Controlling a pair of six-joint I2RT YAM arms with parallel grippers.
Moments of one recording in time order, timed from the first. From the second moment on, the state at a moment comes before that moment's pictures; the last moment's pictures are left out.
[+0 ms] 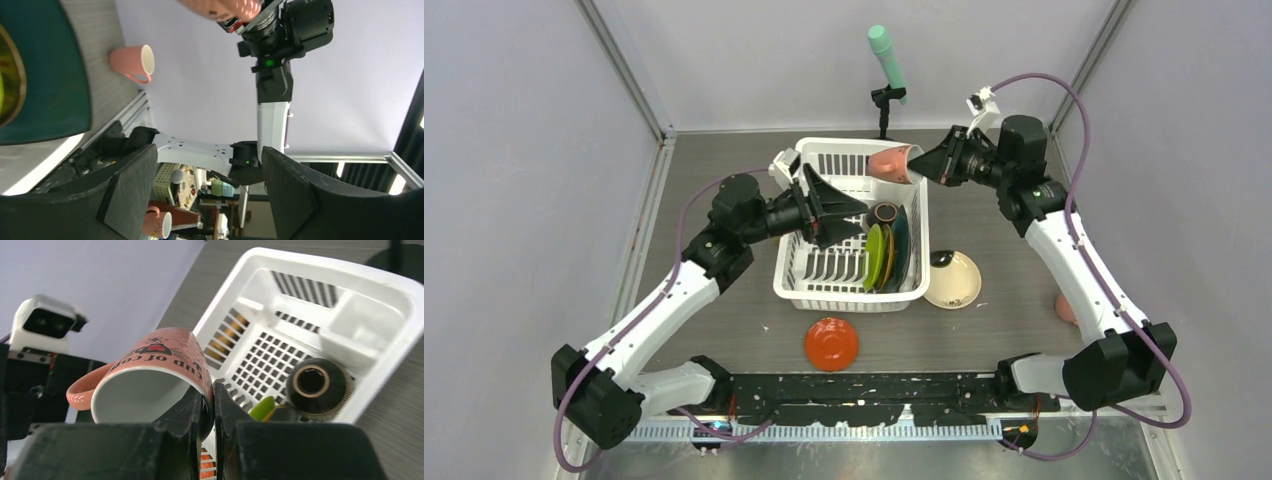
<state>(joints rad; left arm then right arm) -0.54 1.10 0.99 0.03 0.64 -1.37 0.20 1.30 1.29 -0.26 -0.55 0.49</state>
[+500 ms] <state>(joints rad) -0.64 1.17 0.97 0.37 0.53 -1.62 0.30 1.27 1.20 -0.04 -0.74 0.44</state>
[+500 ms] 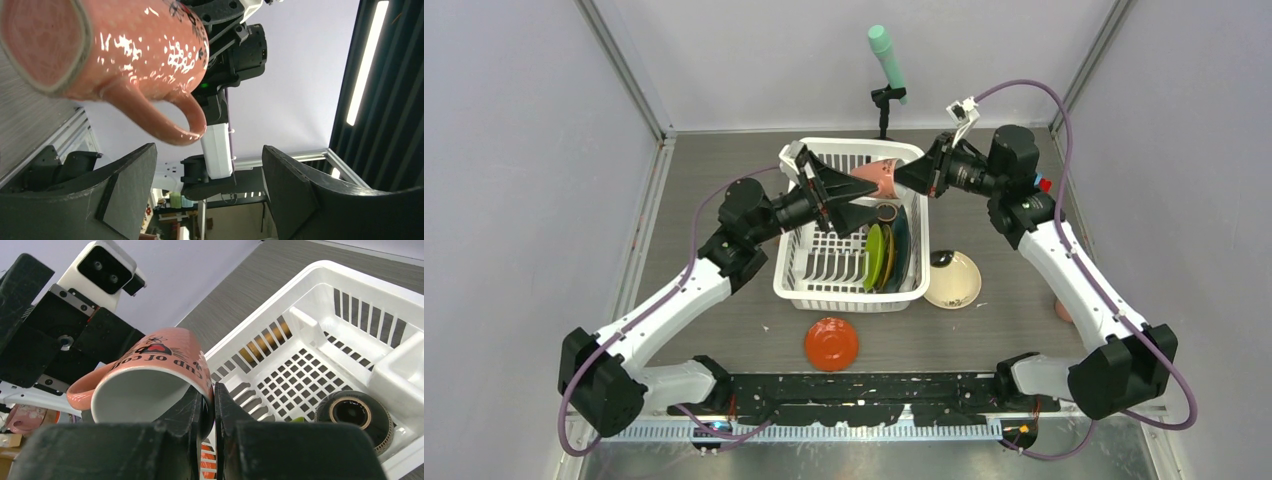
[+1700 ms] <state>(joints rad) -0.68 1.23 0.89 0.46 0.53 -1.78 0.35 1.16 1.06 0.14 -0.82 0.13</state>
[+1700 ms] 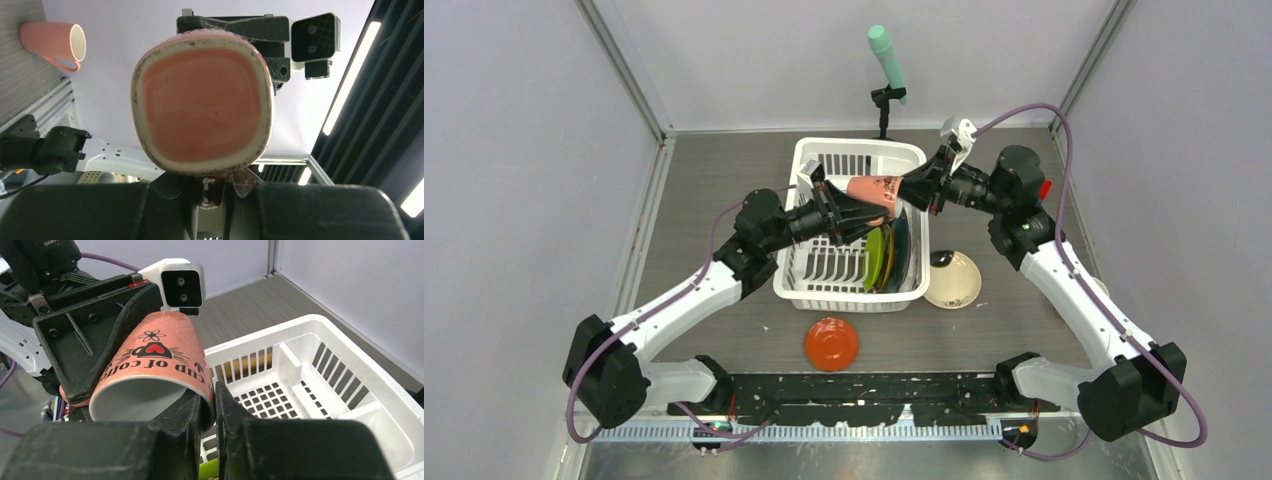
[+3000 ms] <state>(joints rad) -0.65 1.99 1.70 -0.46 -0.20 -0.24 0.22 1.06 1.03 -0.02 -0.11 0.38</state>
